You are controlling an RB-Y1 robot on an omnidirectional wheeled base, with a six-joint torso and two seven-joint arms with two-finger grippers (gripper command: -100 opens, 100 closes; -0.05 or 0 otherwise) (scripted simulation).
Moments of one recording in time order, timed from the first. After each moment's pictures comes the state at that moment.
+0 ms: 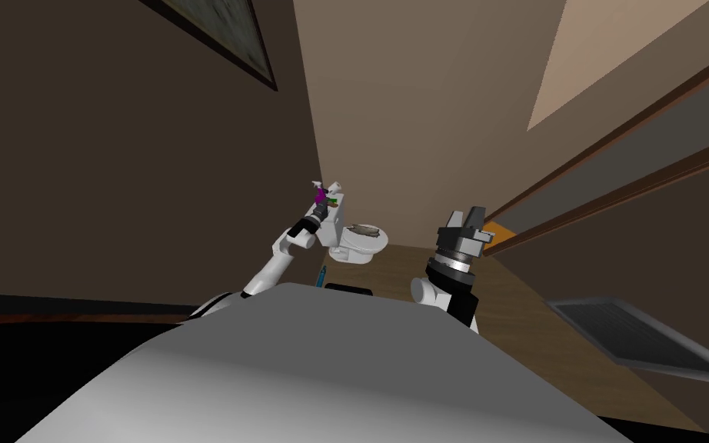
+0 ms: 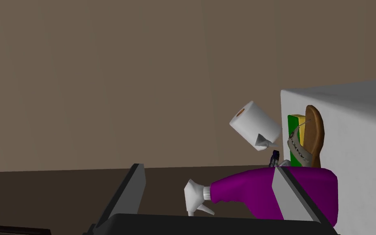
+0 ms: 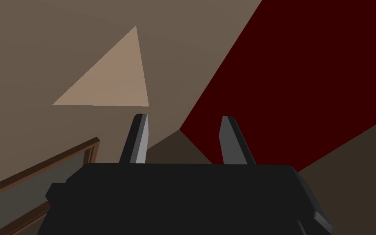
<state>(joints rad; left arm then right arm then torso) -0.09 0.36 -0.10 -1.79 0.28 0.12 -0.07 0.46 0.04 -0.05 -2.39 -0.02 -0.48 0.17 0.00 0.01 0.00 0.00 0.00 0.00</state>
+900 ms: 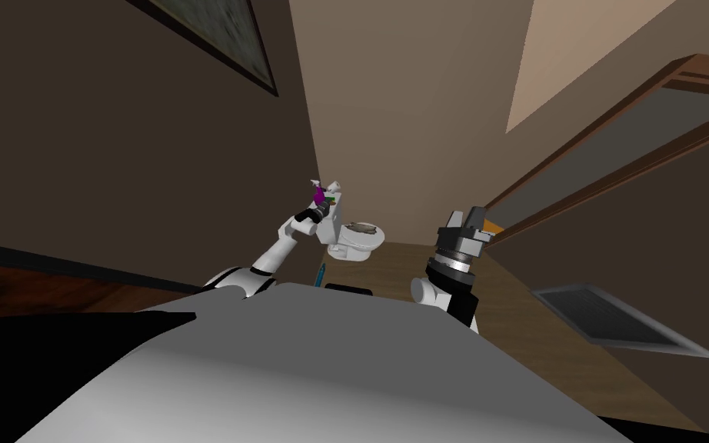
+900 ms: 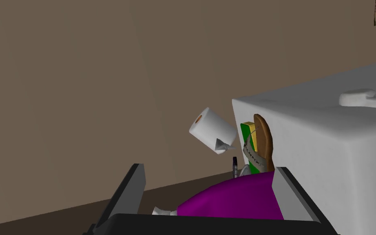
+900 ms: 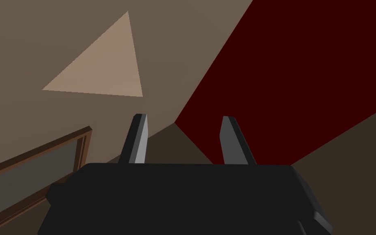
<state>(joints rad) -0.31 0.45 -0.13 -1.58 0.33 0.35 -0.07 0.46 0.04 -0.05 -2.39 -0.02 -0.48 0.17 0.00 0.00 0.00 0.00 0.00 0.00</state>
